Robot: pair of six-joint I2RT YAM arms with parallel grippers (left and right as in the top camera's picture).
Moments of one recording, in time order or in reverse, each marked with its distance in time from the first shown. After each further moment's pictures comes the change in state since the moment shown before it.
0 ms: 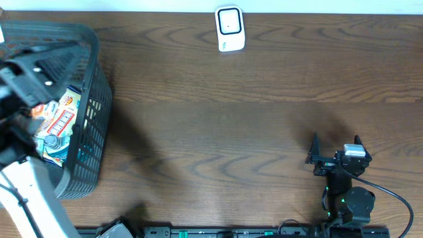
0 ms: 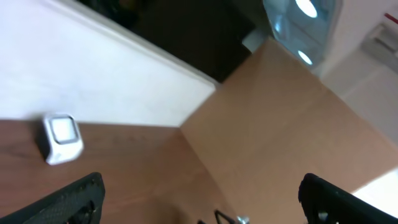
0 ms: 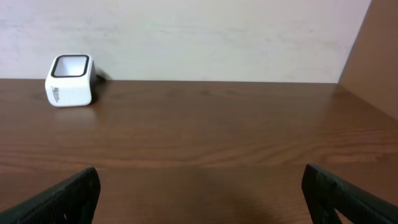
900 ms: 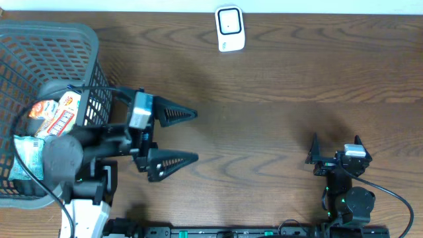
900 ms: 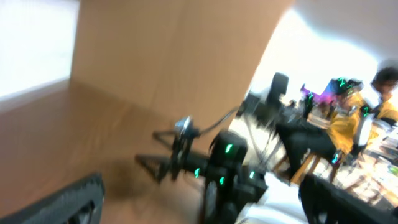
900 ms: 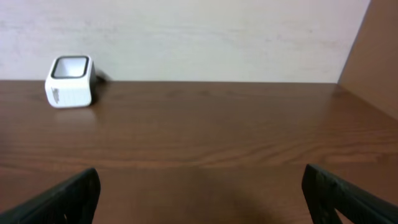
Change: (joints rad) left arm -0.712 -0.303 -0.465 -0.111 -0.042 0.699; right arm 0.000 0.000 0.000 0.000 0.002 0.001
